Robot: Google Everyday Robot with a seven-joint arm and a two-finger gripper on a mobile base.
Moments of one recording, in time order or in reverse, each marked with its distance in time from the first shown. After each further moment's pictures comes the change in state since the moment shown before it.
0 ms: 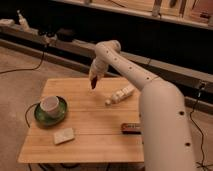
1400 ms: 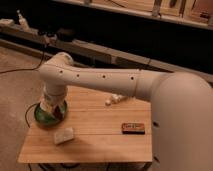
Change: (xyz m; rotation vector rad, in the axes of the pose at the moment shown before) arm -0.158 -0.218 0.006 0.077 -0.256 -0.583
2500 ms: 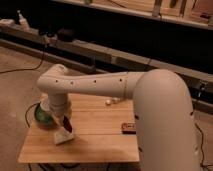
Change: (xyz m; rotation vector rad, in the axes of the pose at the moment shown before) arm -0.054 -0.008 0.054 -0.017 -0.257 0.060
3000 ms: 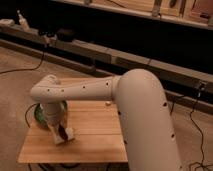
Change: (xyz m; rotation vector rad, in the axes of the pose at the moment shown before) arm 0.012 -0.015 0.050 0.002 -0.082 0.022
